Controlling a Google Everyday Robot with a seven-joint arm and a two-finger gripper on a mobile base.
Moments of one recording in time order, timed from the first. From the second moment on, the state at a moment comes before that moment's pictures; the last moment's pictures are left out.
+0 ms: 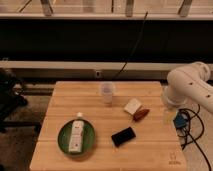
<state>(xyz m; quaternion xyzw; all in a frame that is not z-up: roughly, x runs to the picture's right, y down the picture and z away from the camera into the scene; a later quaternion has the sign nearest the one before) 0.291 0.110 0.682 -0.28 0.02 0.03 0.96</state>
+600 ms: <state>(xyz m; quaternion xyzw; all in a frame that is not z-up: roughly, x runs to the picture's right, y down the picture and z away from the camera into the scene) 0.288 0.116 0.683 -0.28 0.02 0.02 0.96</state>
